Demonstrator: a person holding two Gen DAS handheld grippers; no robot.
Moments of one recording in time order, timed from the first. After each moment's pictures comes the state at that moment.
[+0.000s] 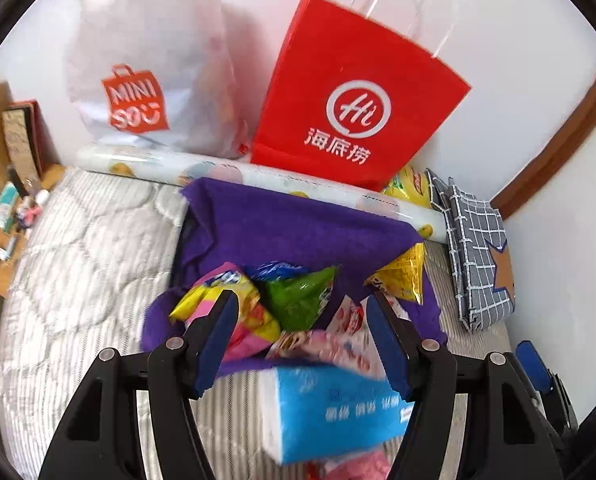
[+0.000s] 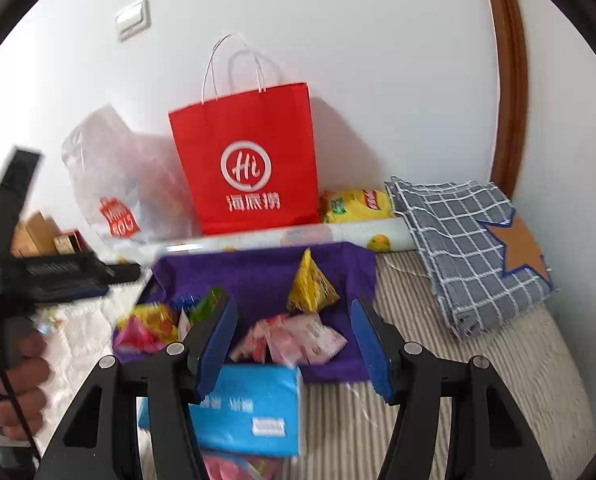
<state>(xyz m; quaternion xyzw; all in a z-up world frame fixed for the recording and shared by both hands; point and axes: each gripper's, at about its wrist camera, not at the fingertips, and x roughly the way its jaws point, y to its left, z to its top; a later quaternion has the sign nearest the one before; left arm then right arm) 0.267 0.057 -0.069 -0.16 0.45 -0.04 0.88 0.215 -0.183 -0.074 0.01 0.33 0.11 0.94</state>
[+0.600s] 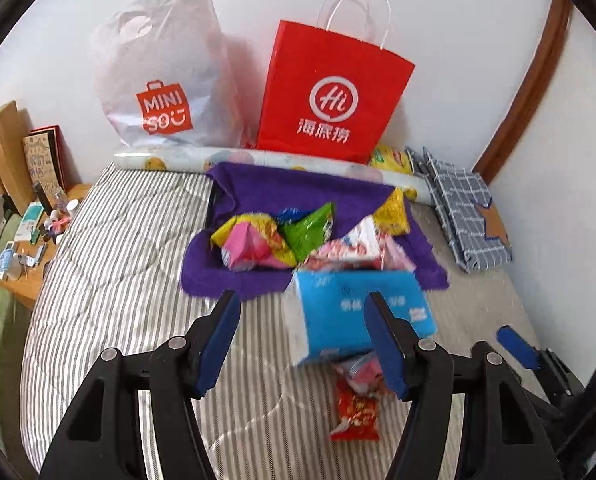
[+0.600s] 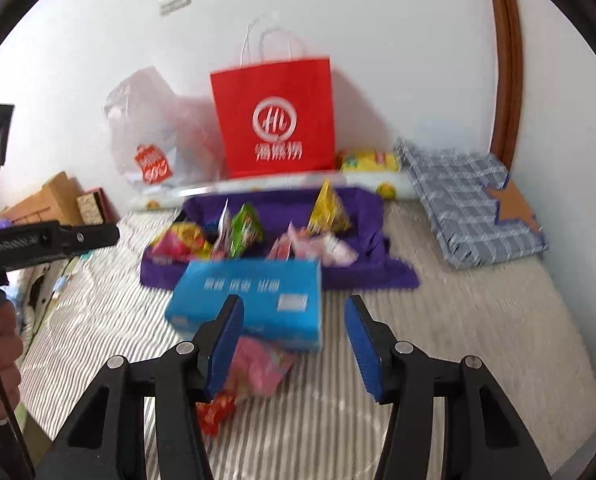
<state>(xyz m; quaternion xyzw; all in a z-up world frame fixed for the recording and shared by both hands) 0.158 0.051 -0.070 -0.10 0.42 -0.04 0.90 0.128 -0.186 -0.107 0.01 0.36 0.15 0.92</state>
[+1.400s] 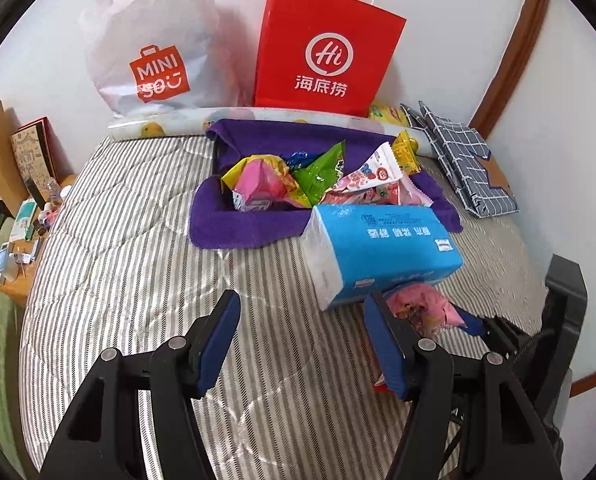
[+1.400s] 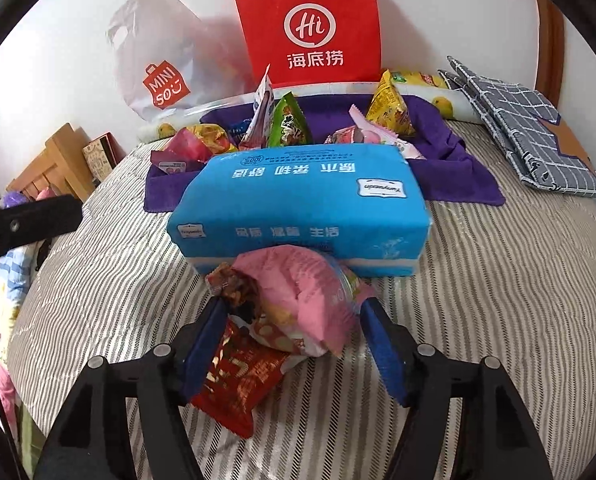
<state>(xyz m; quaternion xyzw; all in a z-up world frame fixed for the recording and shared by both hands) 0.131 0.066 -0.111 -0.07 0.45 -0.08 0.89 0.143 -0.135 -0.190 0.01 0.43 0.18 0.88</state>
